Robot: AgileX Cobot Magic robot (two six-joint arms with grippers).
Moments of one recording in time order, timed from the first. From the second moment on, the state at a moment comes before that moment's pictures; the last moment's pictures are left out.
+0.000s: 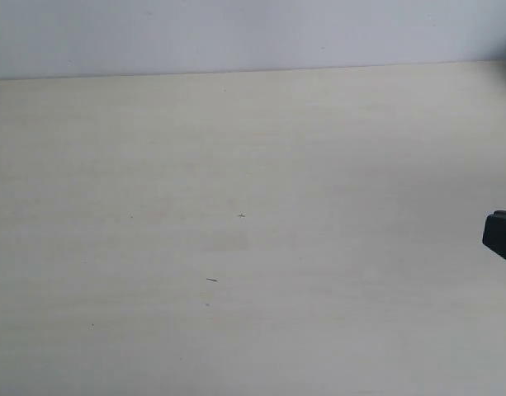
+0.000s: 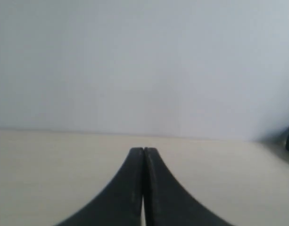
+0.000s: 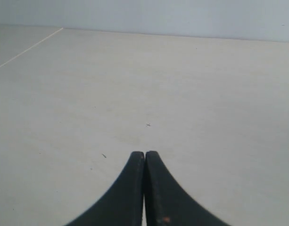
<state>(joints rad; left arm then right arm) -0.26 0.24 -0.28 0.43 0.18 -0.66 0.29 0.33 -0.27 0.74 0.56 -0.57</state>
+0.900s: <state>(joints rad) -0.07 0.01 0.00 0.54 -0.08 -0.68 0.29 0.33 -0.27 0.74 0.56 -0.57</state>
